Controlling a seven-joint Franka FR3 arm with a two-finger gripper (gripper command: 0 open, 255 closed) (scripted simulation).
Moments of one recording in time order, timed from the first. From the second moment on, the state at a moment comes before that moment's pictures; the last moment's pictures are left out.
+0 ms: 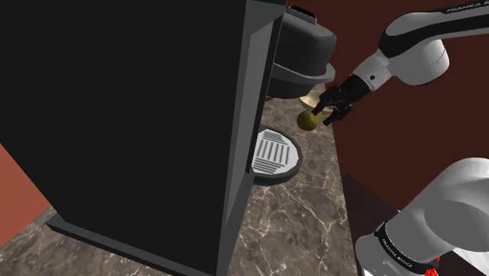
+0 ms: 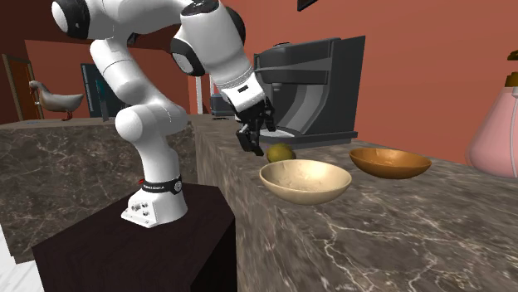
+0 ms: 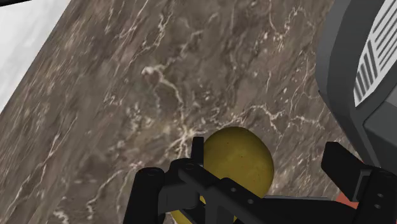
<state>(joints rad) -0.02 -0.62 -0.39 -2.69 0.47 2.10 -0.31</state>
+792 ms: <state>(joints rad) 0.18 -0.50 -0.59 -2.61 0.49 2.13 -0.86</state>
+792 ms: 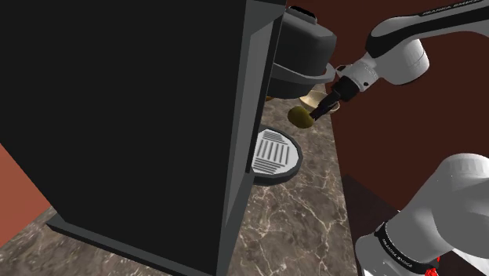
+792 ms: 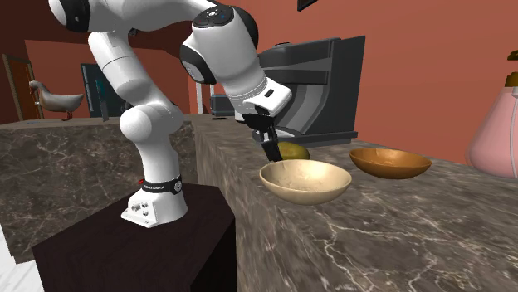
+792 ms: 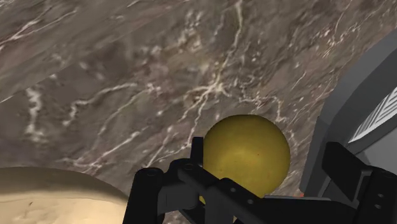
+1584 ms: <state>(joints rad) 0.19 -0.49 -0.59 -2.61 0.49 2.11 -0.86</state>
